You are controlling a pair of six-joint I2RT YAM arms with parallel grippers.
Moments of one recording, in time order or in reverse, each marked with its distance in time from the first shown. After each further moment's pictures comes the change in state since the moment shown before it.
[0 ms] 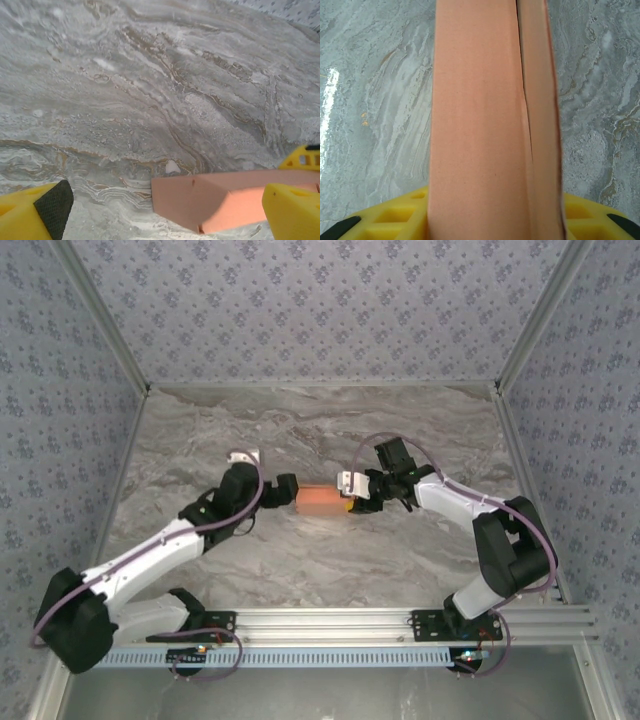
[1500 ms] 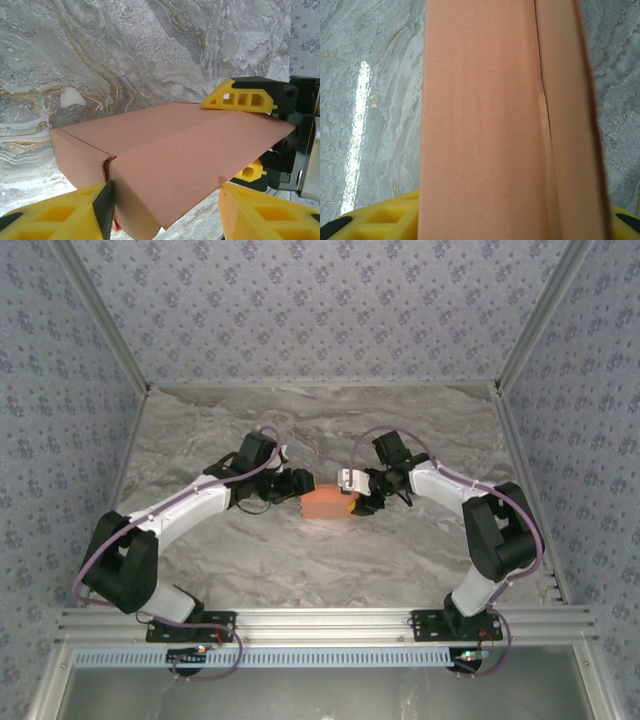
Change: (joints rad) left arm 0.093 0.341 0.248 -0.152 0.613 -0.099; right arm -0.026 0.107 0.110 -0.167 -0.022 -0.033
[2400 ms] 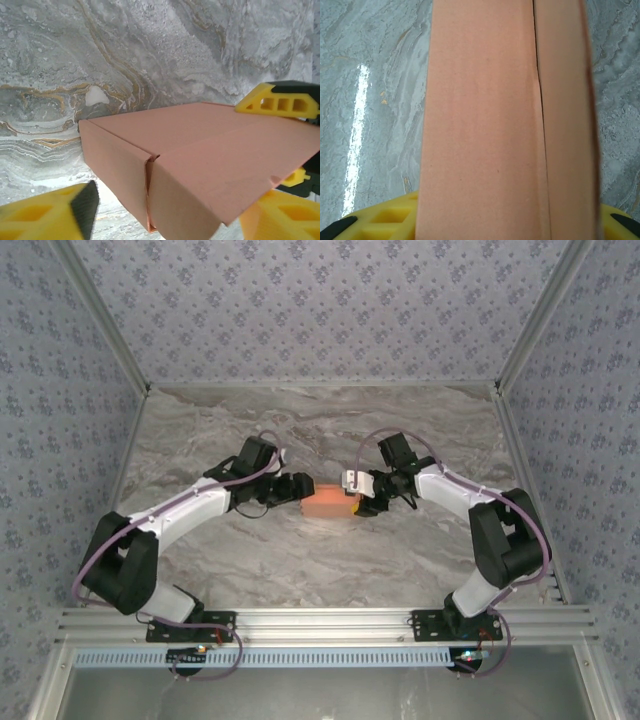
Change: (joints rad) left arm 0.002 -0.021 -0.035 -0.004 -0.057 0.048; right arm -0.020 -0.052 -0.045 0.008 -0.016 0.002
